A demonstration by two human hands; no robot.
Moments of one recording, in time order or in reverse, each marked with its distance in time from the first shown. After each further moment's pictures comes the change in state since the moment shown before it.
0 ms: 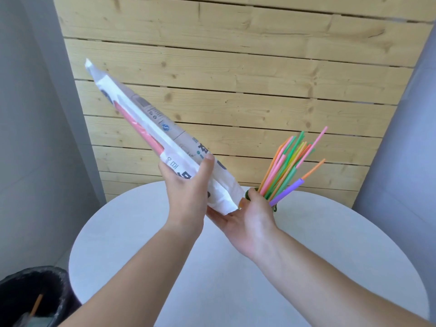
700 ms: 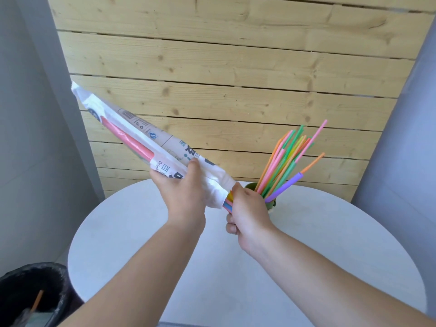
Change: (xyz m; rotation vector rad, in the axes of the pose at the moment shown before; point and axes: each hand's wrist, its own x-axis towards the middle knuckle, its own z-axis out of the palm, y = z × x) left_hand 0.006 -0.016 0.004 -0.040 0.265 -0.039; right_hand 0.015 0.007 -0.005 -0.664 0.219 -0.250
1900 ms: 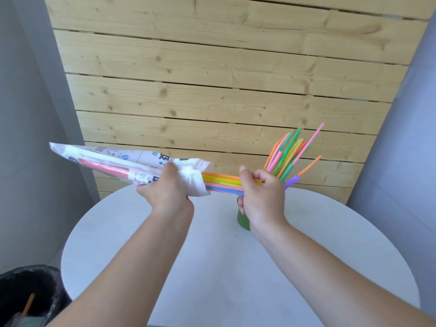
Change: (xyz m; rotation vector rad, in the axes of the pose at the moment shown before) left_hand 0.037 0.000 -0.001 -0.157 0.242 -0.314; right_hand 0.023 -0.011 -0.016 -0.006 0.183 -0.490
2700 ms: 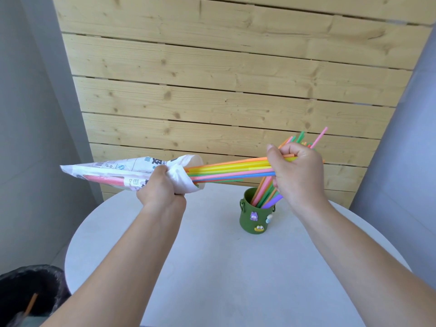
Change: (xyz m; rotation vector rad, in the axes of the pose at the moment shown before) left_hand 0.017 0.017 -0.006 -0.100 -0.016 -0.129; right_hand 0.033 -0.050 -0.040 -0.172 -0.015 -0.312
